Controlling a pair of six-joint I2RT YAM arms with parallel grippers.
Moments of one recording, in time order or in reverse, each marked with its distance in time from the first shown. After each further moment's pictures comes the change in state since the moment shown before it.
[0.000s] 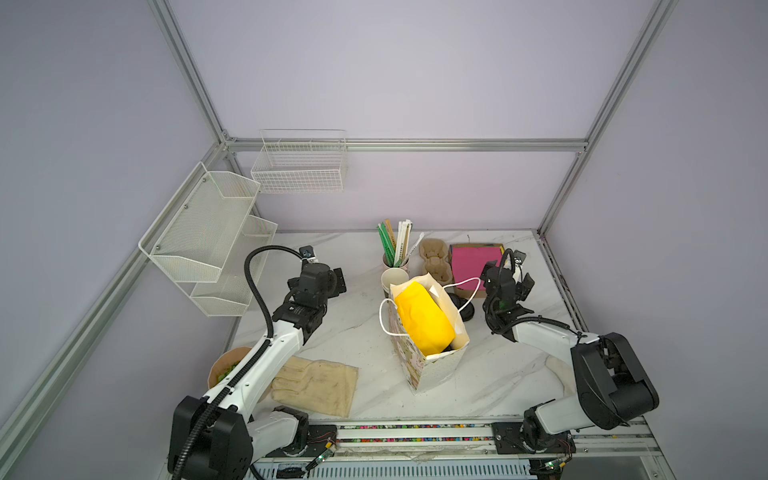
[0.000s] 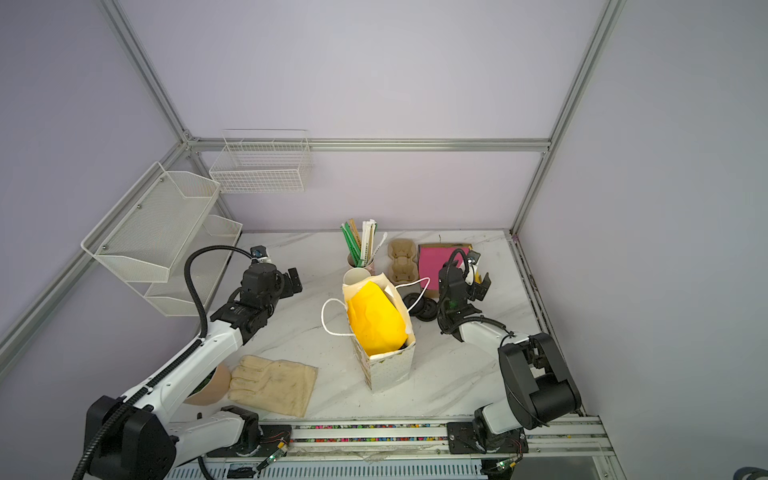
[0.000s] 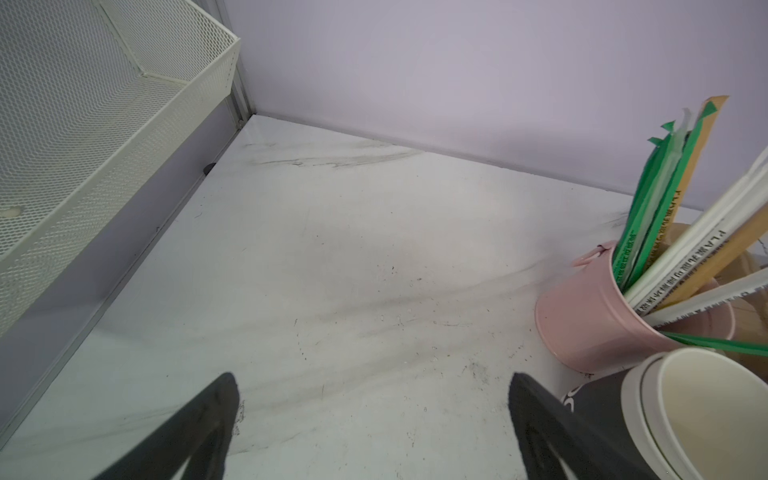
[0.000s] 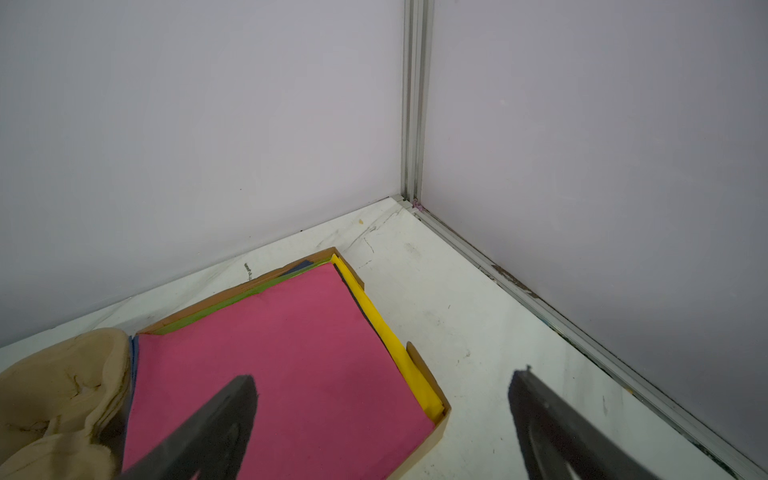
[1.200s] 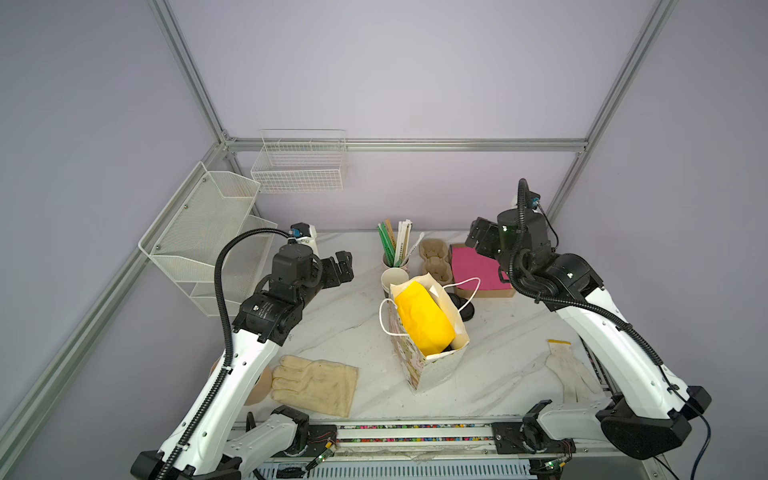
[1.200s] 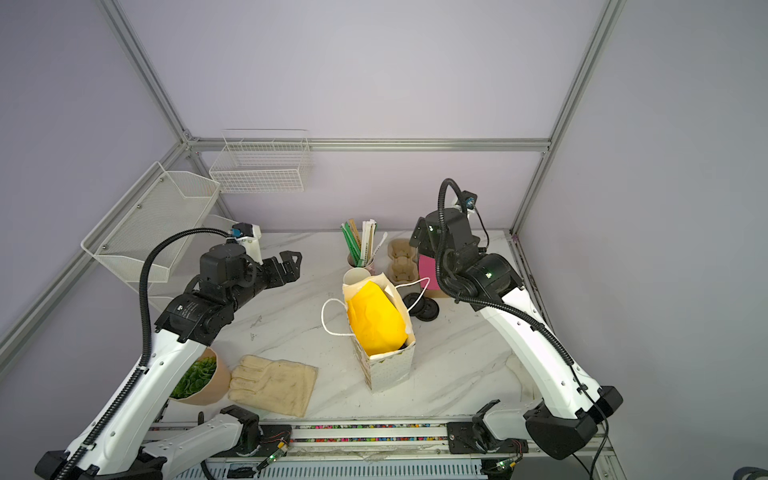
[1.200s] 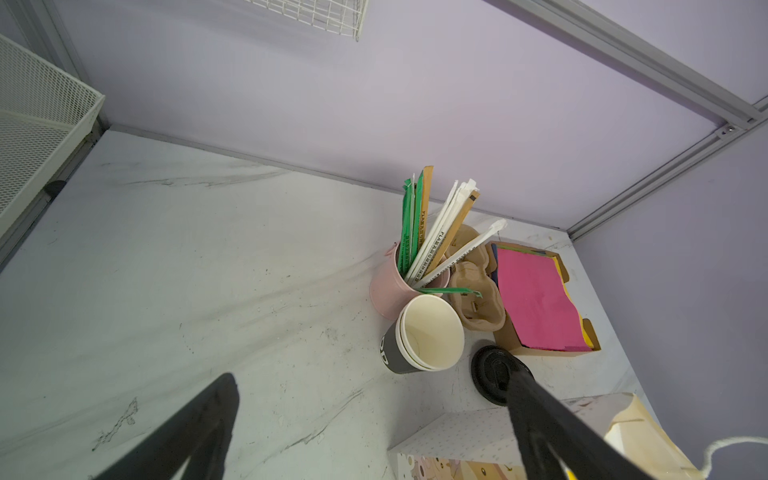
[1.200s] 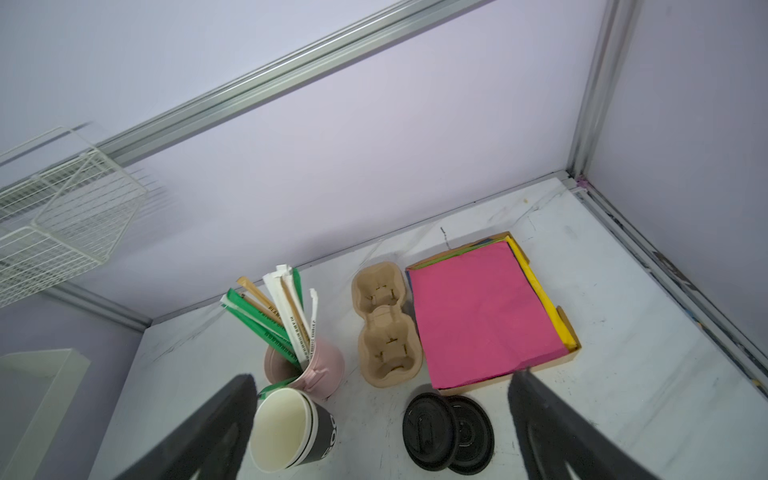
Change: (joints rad) left arm -0.068 -0.139 0.390 -0.441 0.317 -0.126; right arm 0.264 -0.145 1.002 -1.359 -0.251 0.394
